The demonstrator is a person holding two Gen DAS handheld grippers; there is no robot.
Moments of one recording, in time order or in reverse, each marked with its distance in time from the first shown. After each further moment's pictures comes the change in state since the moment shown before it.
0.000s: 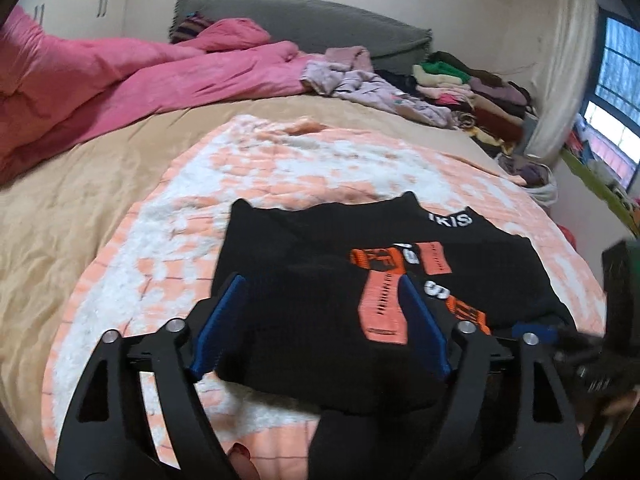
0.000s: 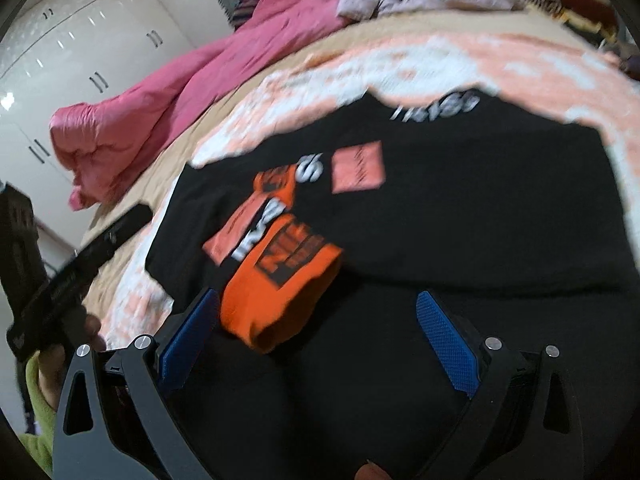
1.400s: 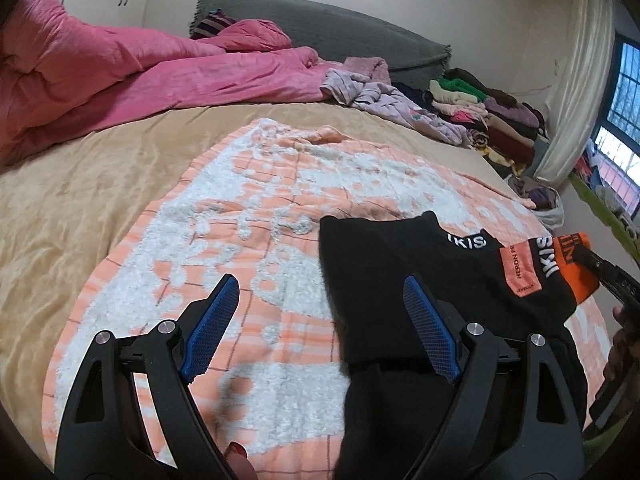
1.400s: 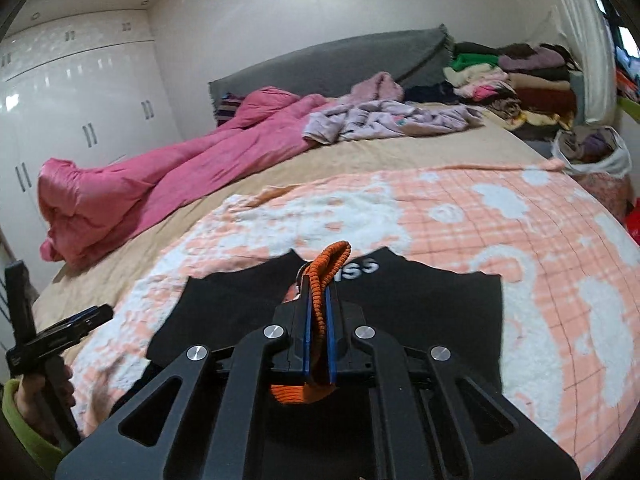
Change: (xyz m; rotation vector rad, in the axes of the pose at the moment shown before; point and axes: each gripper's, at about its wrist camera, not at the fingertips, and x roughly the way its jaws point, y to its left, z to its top) left arm -0.002 0.017 0.005 -0.057 -0.030 0.011; right arm -0.098 -0.056 0.048 -0.081 -0.429 -0.198
